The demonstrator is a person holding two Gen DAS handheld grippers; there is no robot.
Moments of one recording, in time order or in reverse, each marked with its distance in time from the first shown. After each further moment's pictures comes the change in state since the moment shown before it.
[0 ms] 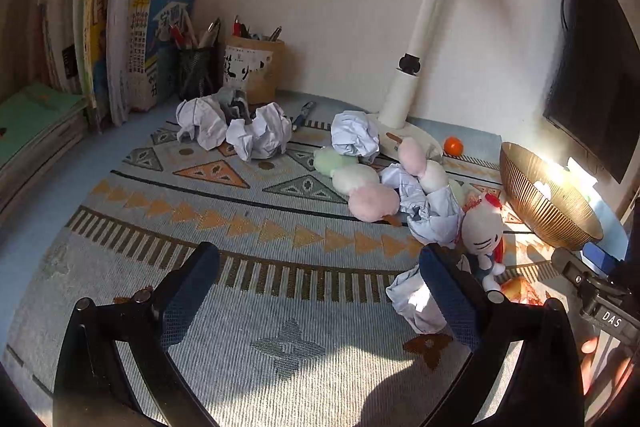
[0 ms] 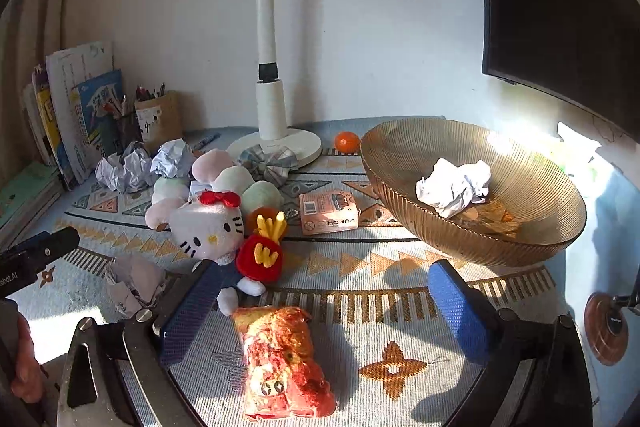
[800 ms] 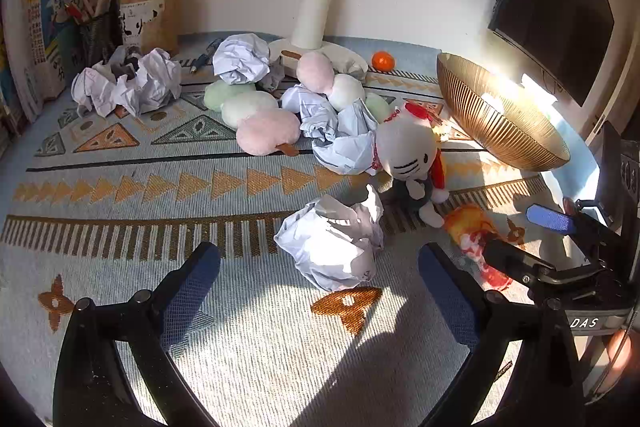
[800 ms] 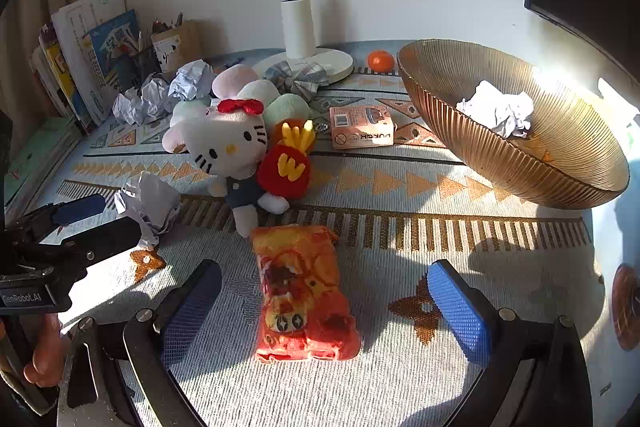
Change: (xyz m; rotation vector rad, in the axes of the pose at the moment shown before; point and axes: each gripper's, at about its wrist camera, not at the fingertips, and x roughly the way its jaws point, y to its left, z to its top) left arm 0.033 -0.061 -0.015 0.167 0.284 -0.176; right arm 0.016 0.001 -0.020 -0.011 0.272 0.107
